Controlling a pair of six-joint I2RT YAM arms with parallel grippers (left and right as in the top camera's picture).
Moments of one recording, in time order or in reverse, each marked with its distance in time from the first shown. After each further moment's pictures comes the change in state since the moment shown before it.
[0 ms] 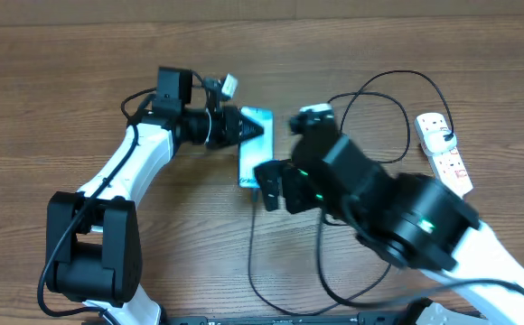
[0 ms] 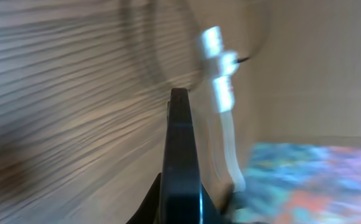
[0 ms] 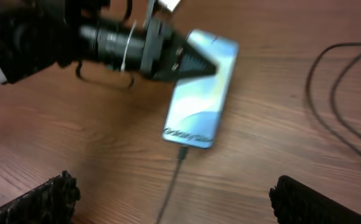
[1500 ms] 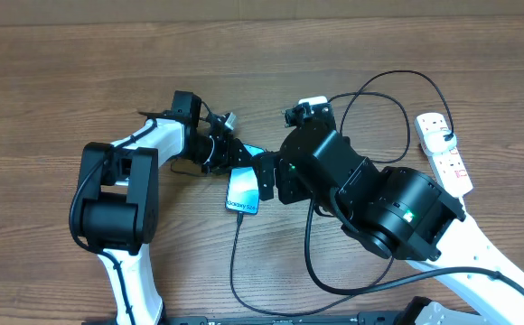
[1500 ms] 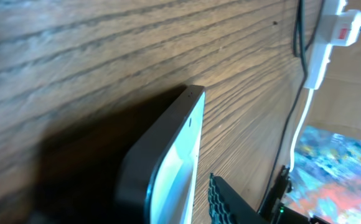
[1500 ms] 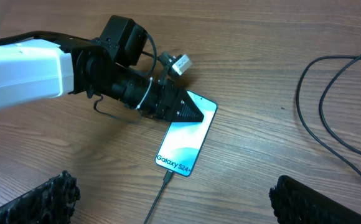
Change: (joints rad) left arm 0.021 0.311 0.038 -0.155 -0.107 0.167; right arm 0.000 0.048 0.002 0.043 0.058 0.000
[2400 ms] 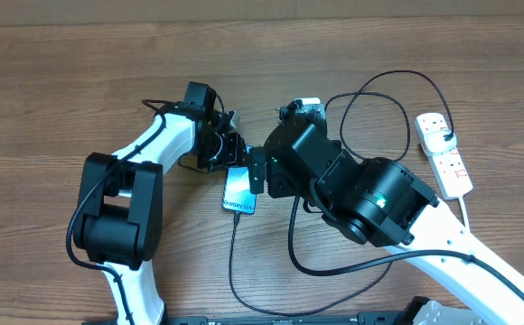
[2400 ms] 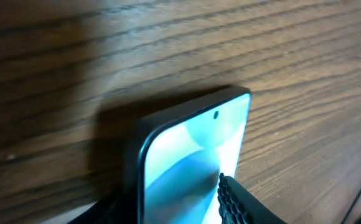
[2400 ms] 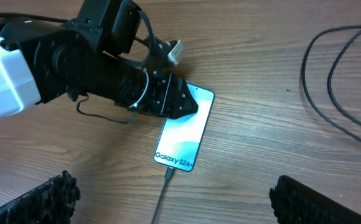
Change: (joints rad) left arm -0.077 -0.077 0.045 -0.114 -0.375 -0.069; right arm 0.000 0.065 0.000 -0.003 0.002 0.119
